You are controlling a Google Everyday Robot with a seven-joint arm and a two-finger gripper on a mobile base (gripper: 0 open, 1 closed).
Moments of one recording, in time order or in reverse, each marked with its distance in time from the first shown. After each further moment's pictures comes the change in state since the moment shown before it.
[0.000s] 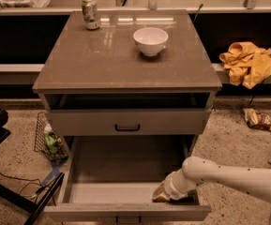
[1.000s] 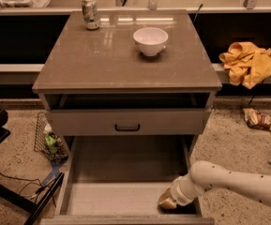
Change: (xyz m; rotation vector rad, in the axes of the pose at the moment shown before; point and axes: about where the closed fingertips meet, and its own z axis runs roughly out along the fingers) arm 0.016 0.021 -0.019 -0.010 -0.006 0.044
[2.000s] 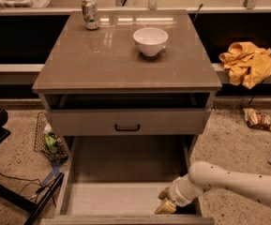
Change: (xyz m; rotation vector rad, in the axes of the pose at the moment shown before) arm 0.000 0.003 0.004 -0.010 0.001 -0.001
